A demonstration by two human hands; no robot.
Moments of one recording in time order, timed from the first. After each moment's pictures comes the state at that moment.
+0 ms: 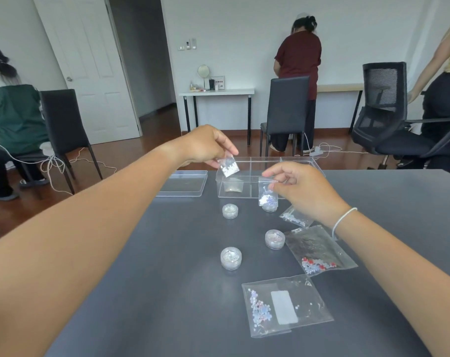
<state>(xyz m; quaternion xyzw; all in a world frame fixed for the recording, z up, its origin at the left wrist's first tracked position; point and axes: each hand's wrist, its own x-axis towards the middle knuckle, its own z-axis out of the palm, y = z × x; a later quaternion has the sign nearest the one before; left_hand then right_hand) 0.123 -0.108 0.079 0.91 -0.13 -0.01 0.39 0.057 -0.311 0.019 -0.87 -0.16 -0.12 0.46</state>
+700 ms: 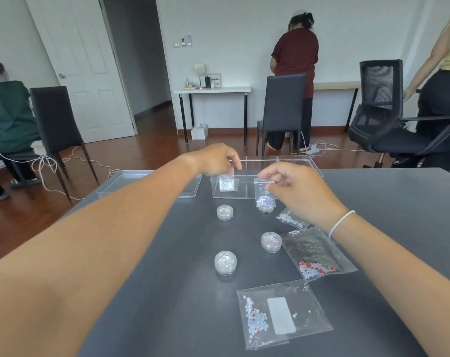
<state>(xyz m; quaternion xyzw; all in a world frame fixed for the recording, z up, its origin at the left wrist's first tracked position) 0.153 -0.130 0.049 0.96 -0.17 -0.03 0.20 0.059 -0.310 0.016 -0.89 -0.17 -0.15 0.40</state>
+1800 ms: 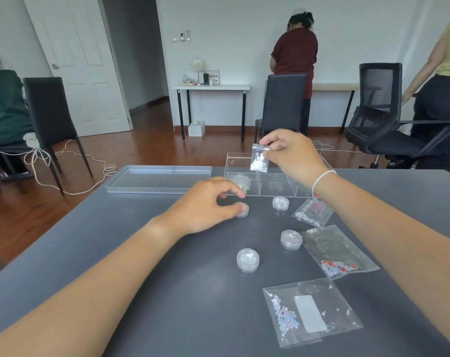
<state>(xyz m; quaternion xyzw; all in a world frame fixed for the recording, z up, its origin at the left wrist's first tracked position) 0.060 -0.089 -0.006 0.90 -0.23 0.07 0.36 0.105 -0.276 0.044 -0.87 -0.13 -0.18 0.44</state>
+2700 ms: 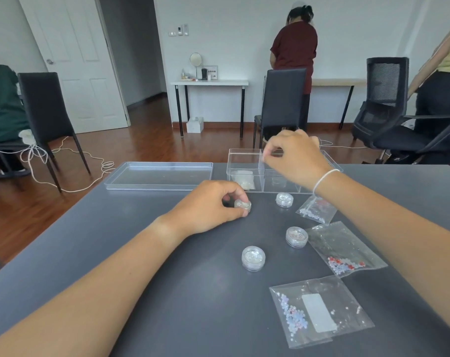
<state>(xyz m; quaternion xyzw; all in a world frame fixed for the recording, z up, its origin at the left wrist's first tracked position) 0.064 -0.090 -0.014 0.90 -0.23 0.05 0.37 0.109 -0.273 0.035 -0.94 -0.15 -0.24 0.20</state>
